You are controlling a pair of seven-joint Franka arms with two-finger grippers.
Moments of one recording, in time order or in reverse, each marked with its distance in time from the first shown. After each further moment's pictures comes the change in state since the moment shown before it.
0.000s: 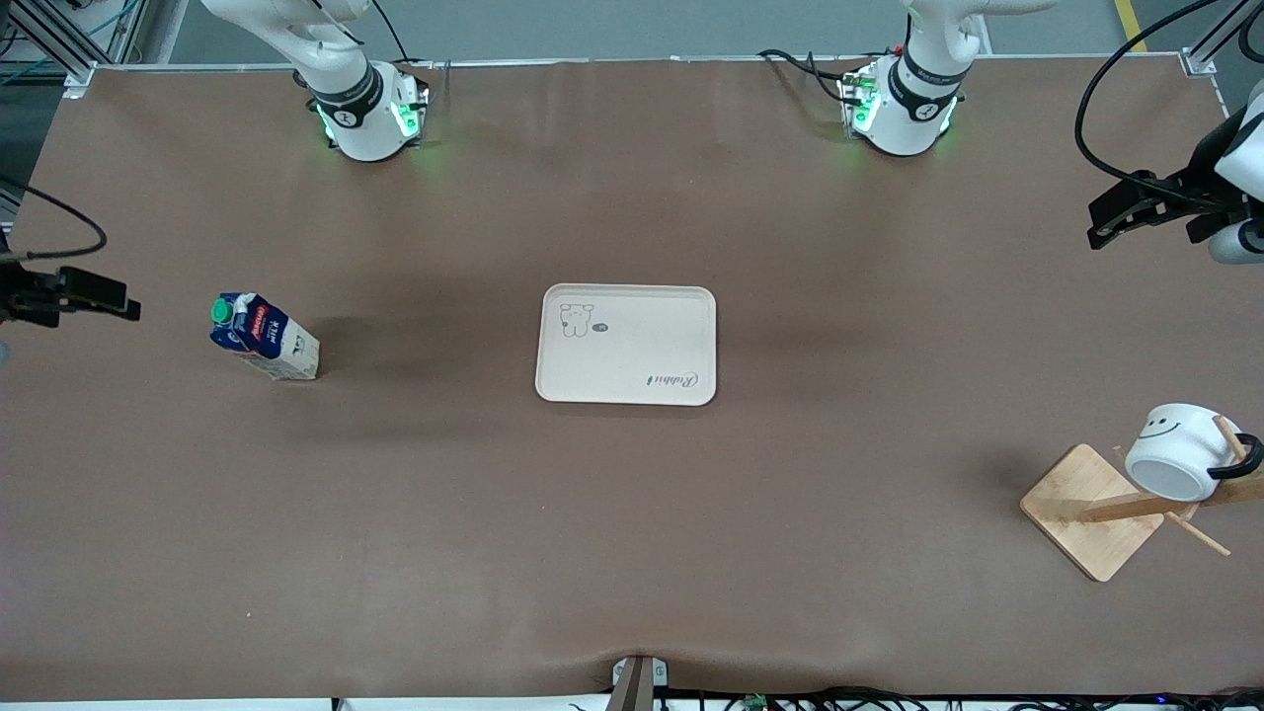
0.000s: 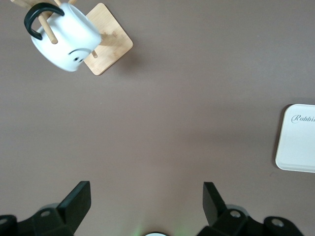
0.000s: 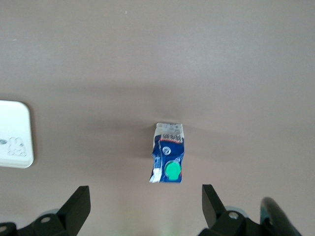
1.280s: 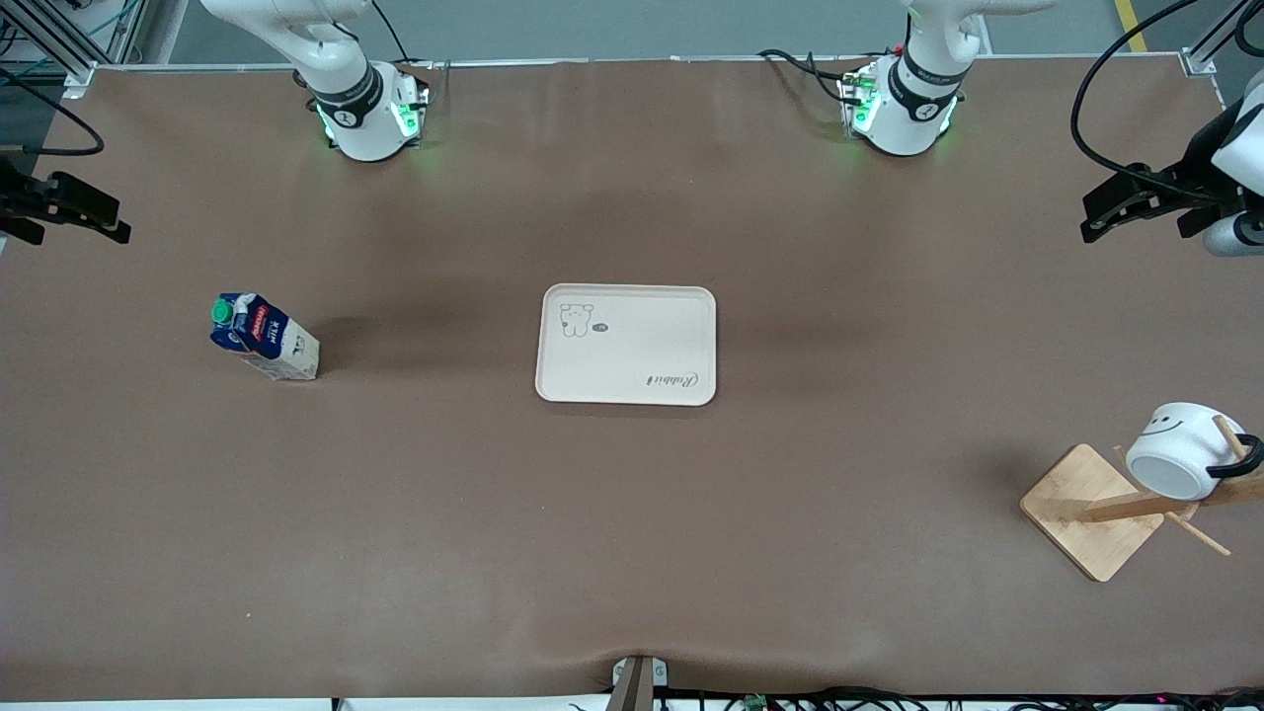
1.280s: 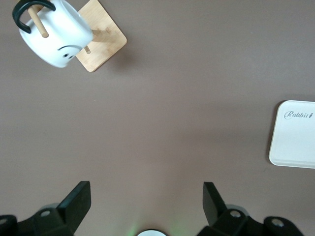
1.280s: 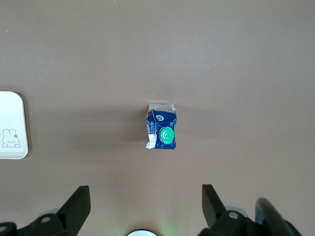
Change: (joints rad) left arm 0.000 -0.018 0.001 -0.022 -0.026 0.000 0.000; right arm 0.016 -0.263 0.002 -0.276 -0.078 0.068 0.075
